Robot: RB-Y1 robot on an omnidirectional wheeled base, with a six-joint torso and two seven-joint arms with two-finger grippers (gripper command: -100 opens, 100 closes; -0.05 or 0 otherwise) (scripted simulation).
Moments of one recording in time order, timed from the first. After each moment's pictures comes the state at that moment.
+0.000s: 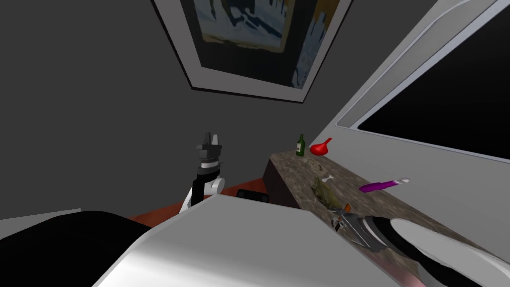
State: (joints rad) left arm 0.53 -0.04 -0.04 -2.38 -0.01 -0.54 0.06; right arm 1.02 -1.61 -0.09 -1.72 1.43 -0.64 0.61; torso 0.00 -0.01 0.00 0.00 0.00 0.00
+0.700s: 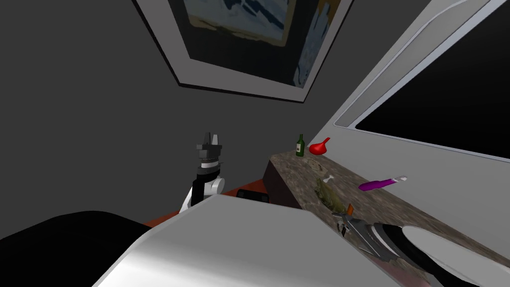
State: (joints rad) left arm 0.53 -0.04 -0.04 -2.38 -0.01 -0.54 0.06; right arm 1.03 -1.57 -0.10 -1.65 1.37 -0.65 0.79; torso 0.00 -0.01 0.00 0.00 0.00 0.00
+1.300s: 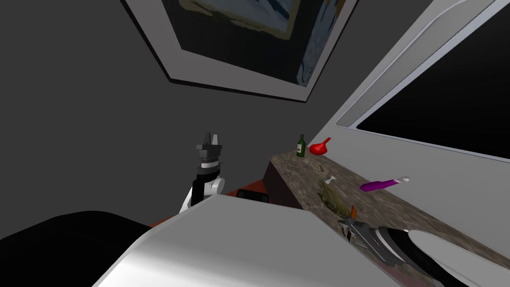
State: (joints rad) left arm 0.53 -0.04 -0.04 -2.38 -0.01 -0.54 0.06; right arm 1.03 -1.54 -0.10 -1.62 1.35 -0.66 0.88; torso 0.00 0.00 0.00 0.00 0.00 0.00
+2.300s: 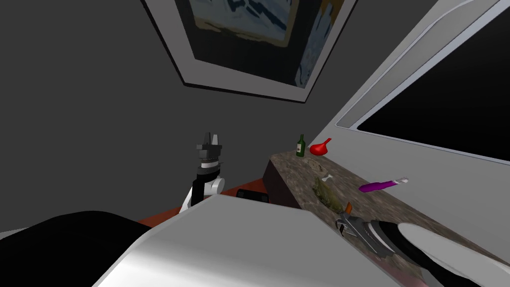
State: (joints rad) left arm 0.53 -0.04 -0.04 -2.38 -0.01 -0.54 0.06; right arm 1.03 -1.58 -0.10 -1.68 1.39 -0.65 0.76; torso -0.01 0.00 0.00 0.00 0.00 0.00
